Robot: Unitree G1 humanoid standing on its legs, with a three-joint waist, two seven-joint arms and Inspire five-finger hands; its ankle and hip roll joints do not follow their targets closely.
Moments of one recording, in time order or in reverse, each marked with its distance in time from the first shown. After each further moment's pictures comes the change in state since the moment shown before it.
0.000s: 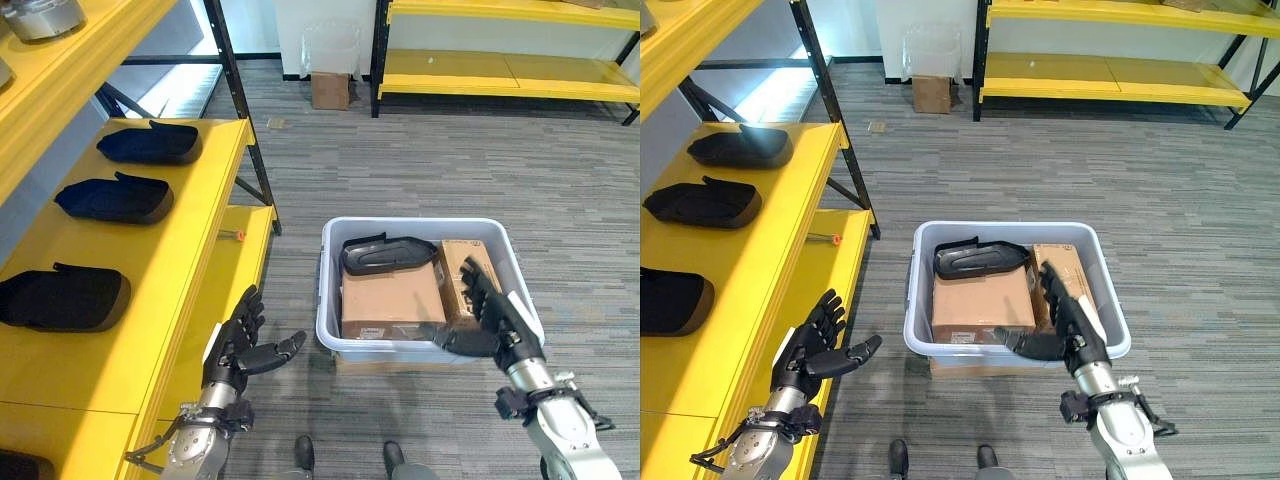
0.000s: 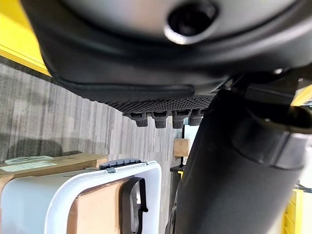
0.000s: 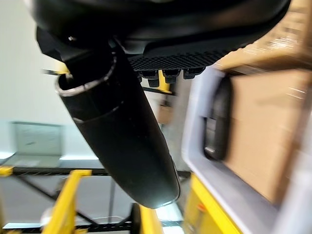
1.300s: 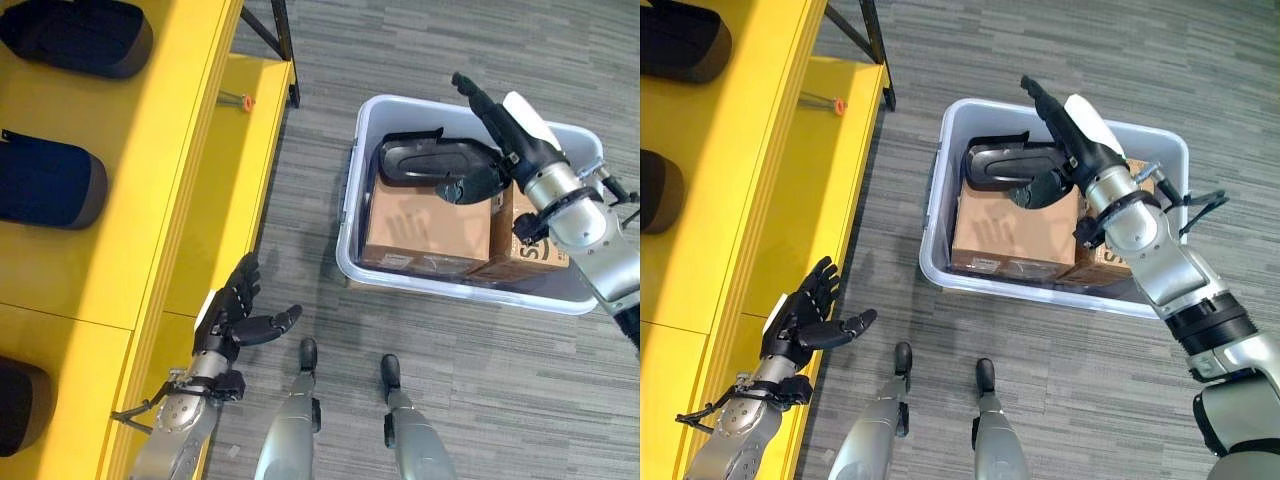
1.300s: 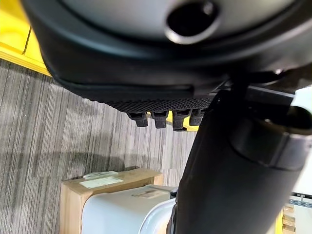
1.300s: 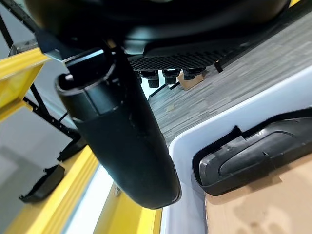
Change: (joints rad) left arm -0.143 0.127 -0.001 -0.022 -0.041 0.016 0.026; right arm -1.073 -0.450 0.532 0.487 -0.177 0.072 -0.067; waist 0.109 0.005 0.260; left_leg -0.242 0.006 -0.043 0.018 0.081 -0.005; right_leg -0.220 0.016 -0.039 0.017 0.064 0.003
